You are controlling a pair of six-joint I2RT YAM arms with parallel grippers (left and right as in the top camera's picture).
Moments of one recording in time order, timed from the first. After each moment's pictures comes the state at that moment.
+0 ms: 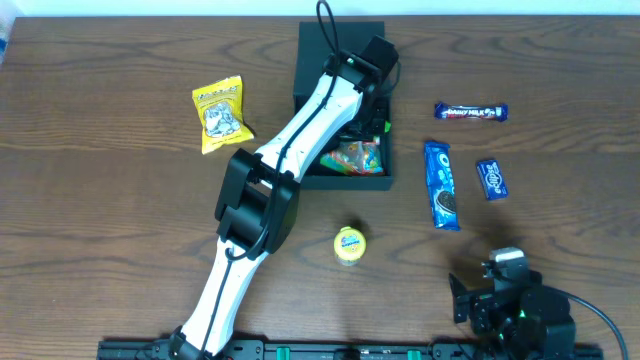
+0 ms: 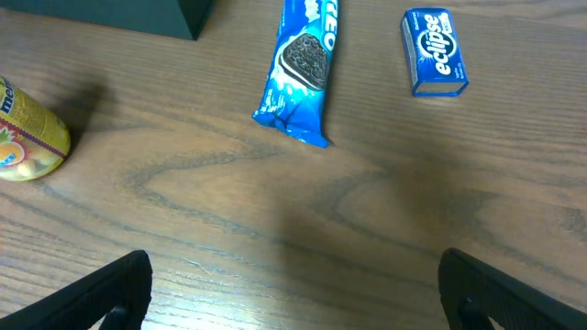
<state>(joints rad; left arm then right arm) -0.57 2.41 2.21 -1.21 0.10 -0.49 0.18 0.01 0.36 -1.07 -0.03 0.00</state>
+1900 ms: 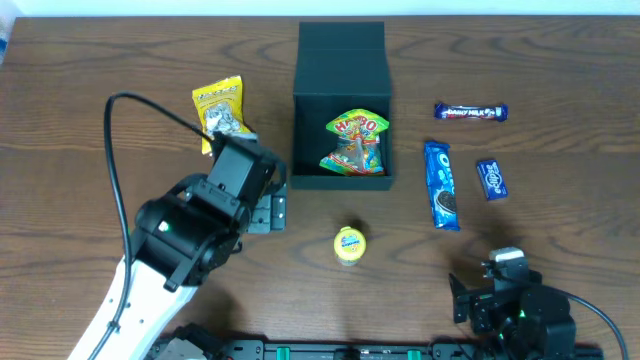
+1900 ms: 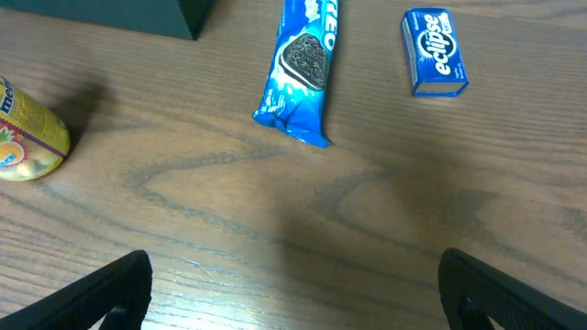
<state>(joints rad) -0.55 1.14 1.27 -1.25 -0.27 -0.45 0.18 0.01 0.36 -1.07 -0.03 0.00</state>
